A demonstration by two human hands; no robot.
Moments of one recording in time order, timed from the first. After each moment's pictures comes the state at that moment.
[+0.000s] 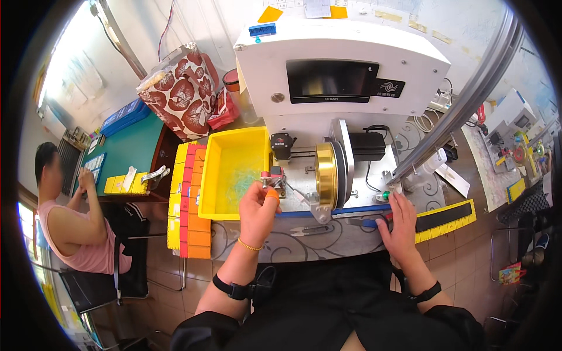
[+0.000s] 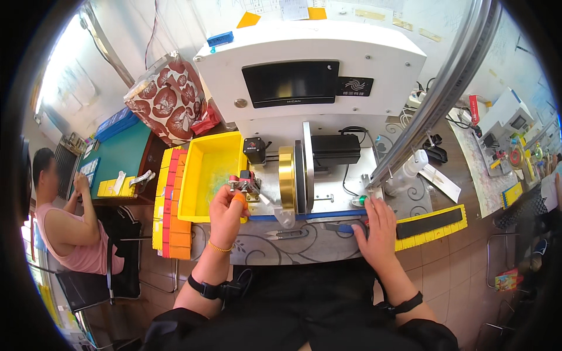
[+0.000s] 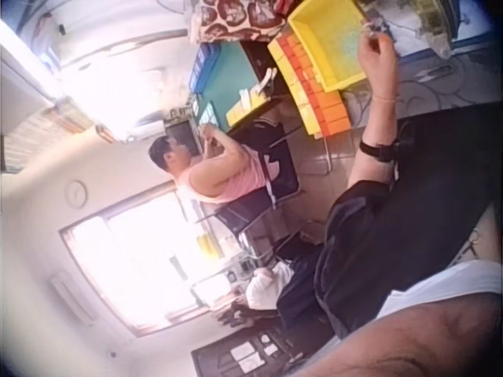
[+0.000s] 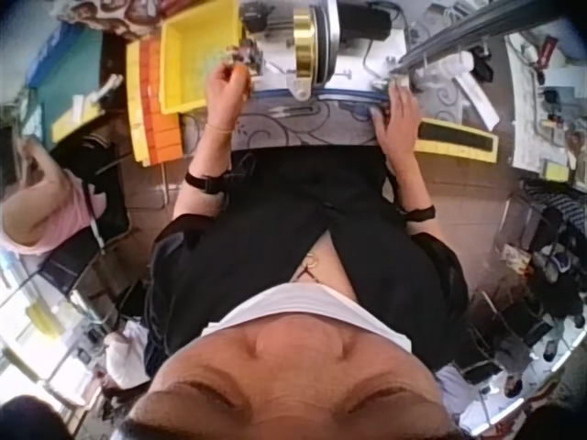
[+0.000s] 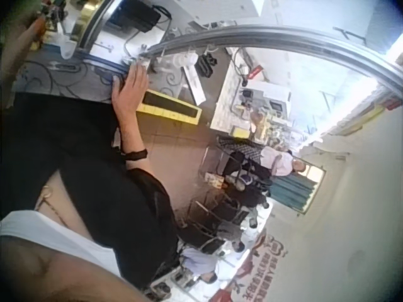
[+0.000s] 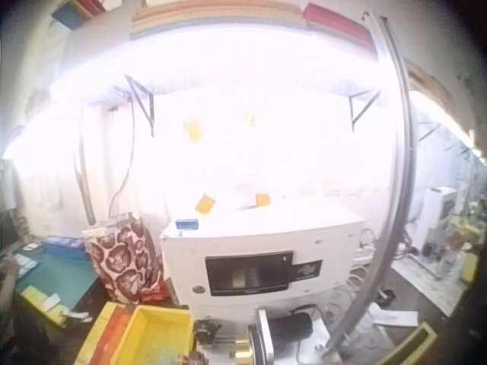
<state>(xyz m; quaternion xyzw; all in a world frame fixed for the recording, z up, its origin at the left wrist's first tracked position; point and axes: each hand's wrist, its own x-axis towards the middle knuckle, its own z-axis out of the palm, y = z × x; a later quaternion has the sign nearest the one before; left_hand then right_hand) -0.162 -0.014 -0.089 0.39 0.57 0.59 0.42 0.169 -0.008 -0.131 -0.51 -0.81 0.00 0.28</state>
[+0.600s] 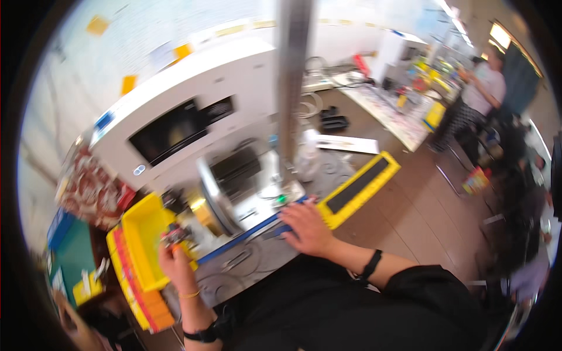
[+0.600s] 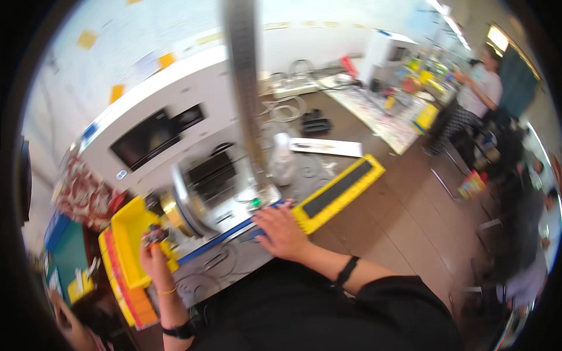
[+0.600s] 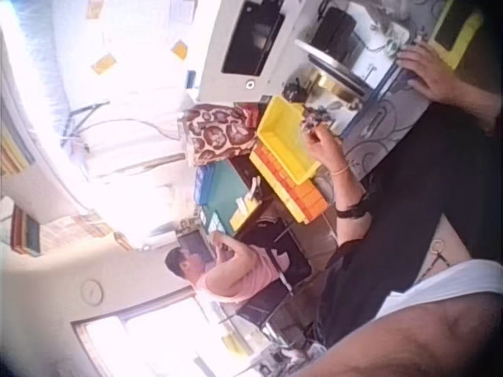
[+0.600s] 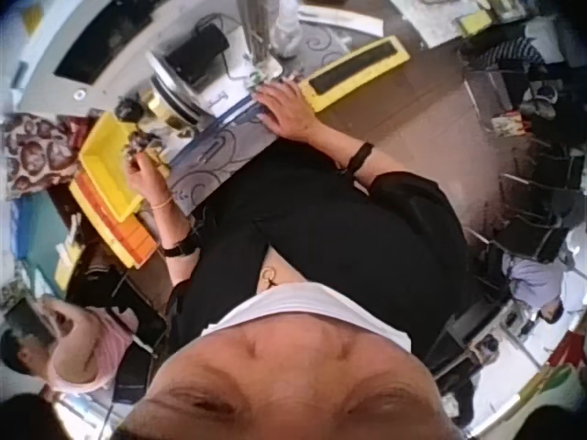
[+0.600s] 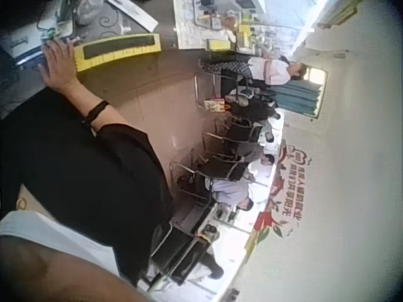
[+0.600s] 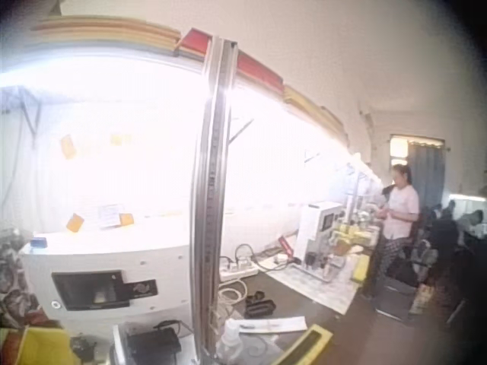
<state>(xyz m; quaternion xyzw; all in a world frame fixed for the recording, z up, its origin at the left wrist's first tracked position) -0.166 -0.004 -0.115 0.45 0.60 0.61 0.26 0.162 -0.023 -0.158 -0.48 -0.81 0.00 0.33</state>
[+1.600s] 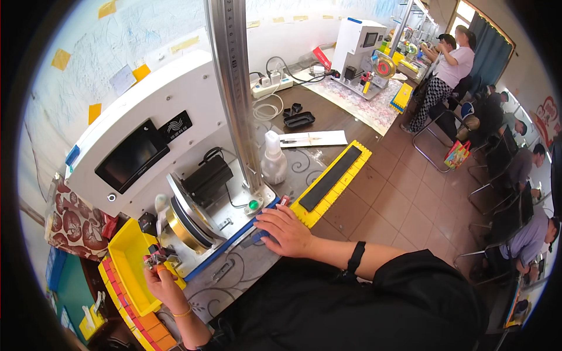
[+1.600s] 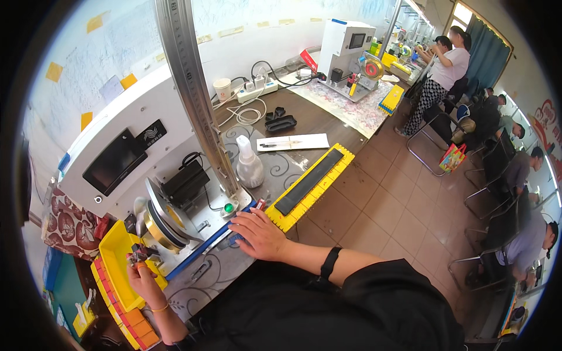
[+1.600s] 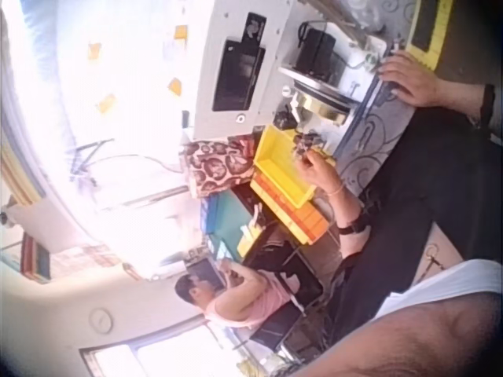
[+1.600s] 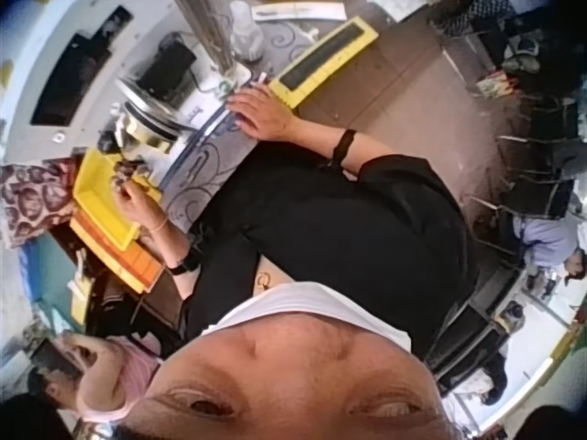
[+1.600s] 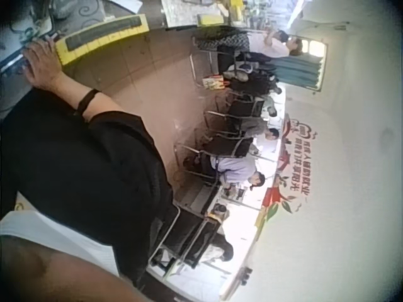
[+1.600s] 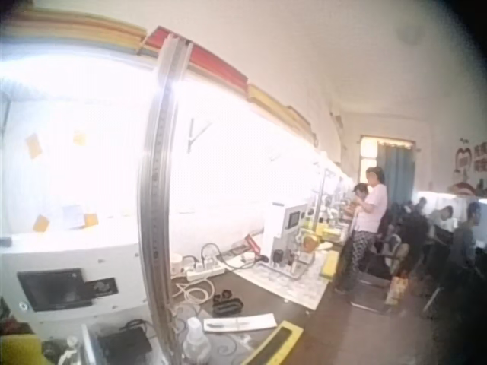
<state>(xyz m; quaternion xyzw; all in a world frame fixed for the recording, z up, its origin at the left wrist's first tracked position) -0.164 0.001 -0.124 0.47 0.57 0.62 0.26 0.164 -0.022 -0.163 -0.47 -0.81 -0.02 0.36</state>
